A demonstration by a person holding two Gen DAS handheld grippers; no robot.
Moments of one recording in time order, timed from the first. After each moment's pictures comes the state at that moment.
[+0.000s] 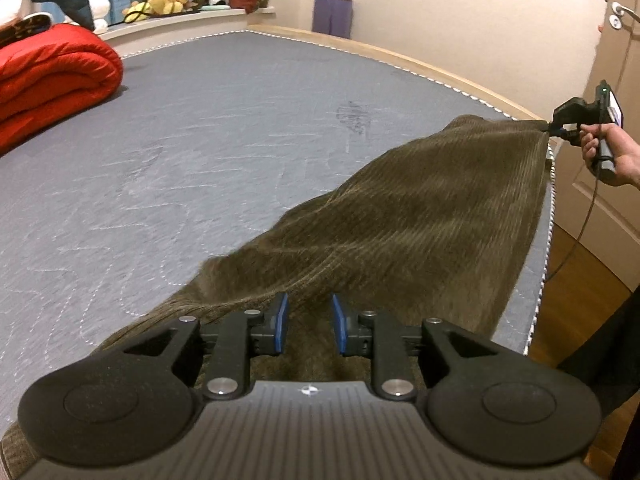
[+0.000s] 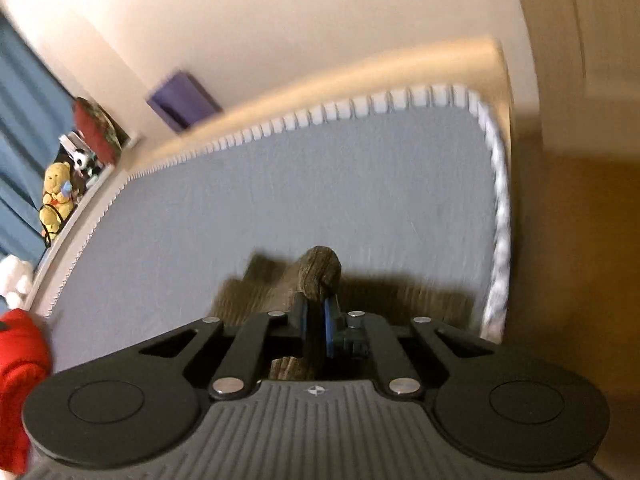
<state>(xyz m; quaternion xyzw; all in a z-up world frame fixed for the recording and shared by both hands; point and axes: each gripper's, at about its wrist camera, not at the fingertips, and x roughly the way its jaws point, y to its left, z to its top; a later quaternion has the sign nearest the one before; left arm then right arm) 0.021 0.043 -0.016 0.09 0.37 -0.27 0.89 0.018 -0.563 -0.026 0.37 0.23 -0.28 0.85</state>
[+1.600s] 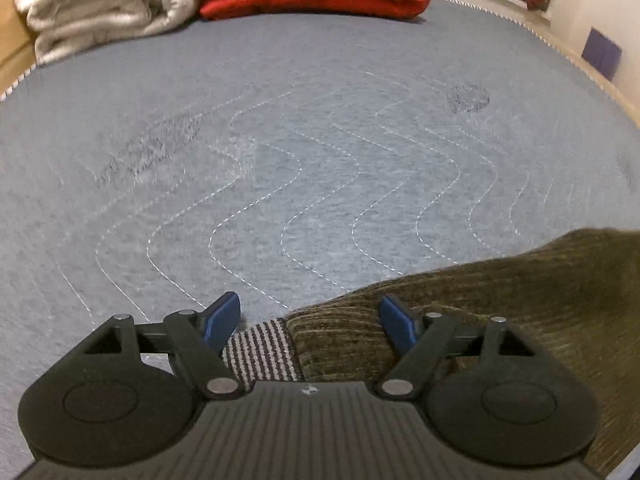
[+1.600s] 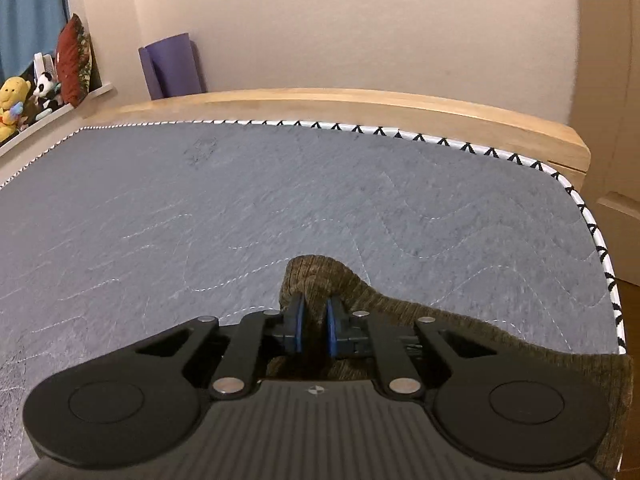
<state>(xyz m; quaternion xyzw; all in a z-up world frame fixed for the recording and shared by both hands) 0.046 0.235 -0.055 -0.04 0.45 0.08 0.89 0.204 -0.515 -0.083 0.21 0.27 -0.37 0.86</state>
